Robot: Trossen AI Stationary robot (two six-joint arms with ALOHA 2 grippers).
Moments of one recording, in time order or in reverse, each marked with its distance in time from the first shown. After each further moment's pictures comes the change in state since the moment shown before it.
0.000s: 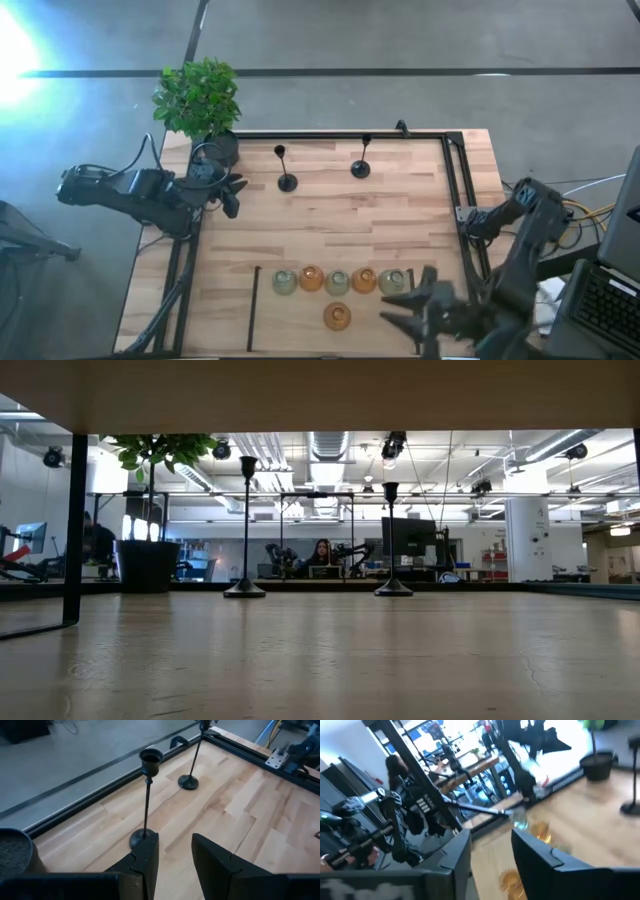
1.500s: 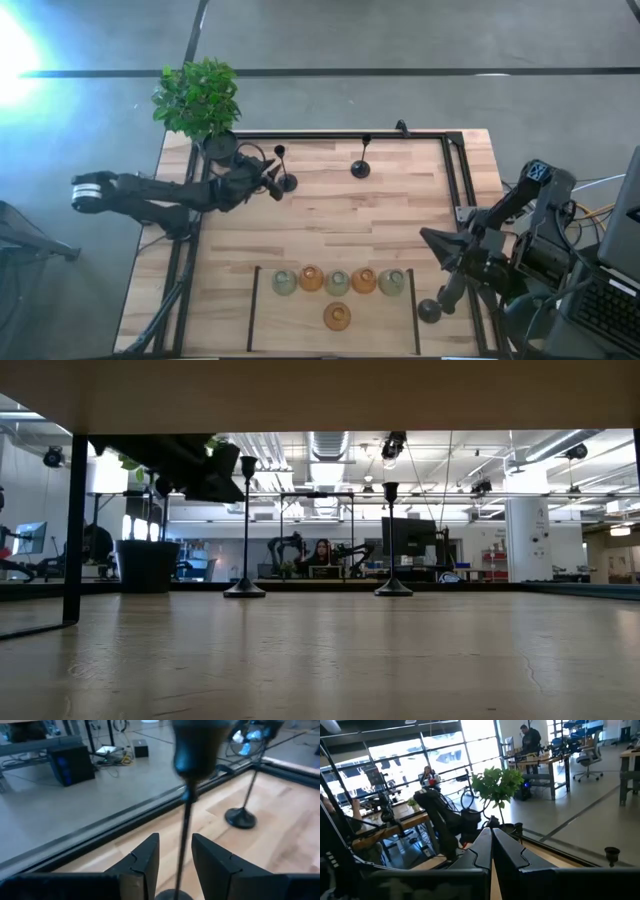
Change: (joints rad) left arm 0.371 0.428 -0.456 1.240 0.036 0.413; right arm 0.011 -0.209 -0.011 -0.400 0.442 -0.018
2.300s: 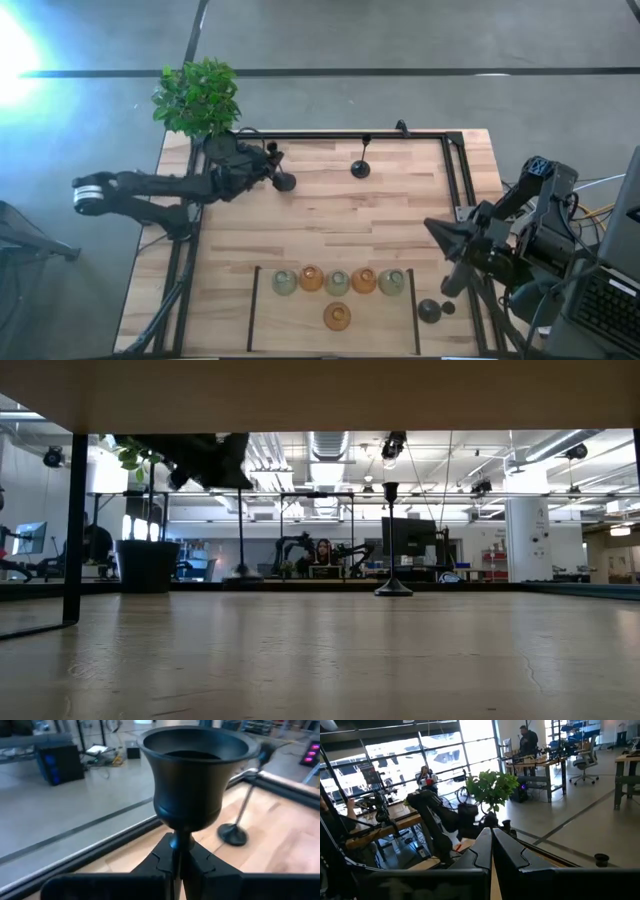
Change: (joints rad) left arm 0.093 0.011 0.090 -0.028 0.139 0.008; right arm -0.007 -0.043 0.000 -0.028 -0.001 -0.034
